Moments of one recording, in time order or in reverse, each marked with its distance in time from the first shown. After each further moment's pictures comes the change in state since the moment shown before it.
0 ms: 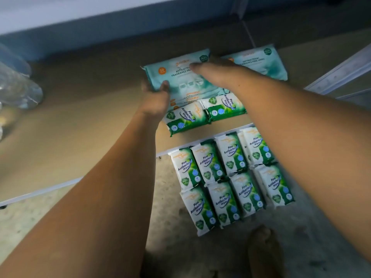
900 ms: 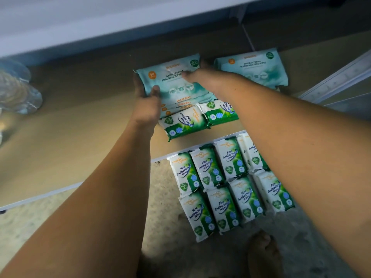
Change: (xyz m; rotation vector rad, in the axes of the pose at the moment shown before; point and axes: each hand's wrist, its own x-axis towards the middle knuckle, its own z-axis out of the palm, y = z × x) left_hand 0.006 -0.011 -0.012 -0.065 -0.003 0.033; right_hand 0.011 -0.008 0.021 0.217 -0.124 -0.052
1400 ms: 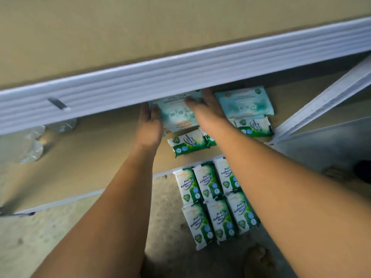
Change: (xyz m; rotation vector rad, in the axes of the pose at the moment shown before) left_hand -0.067 0.062 -0.020 0.109 0.064 0.121; right_hand -0.099 -0.029 0.012 0.256 0.248 -0.178
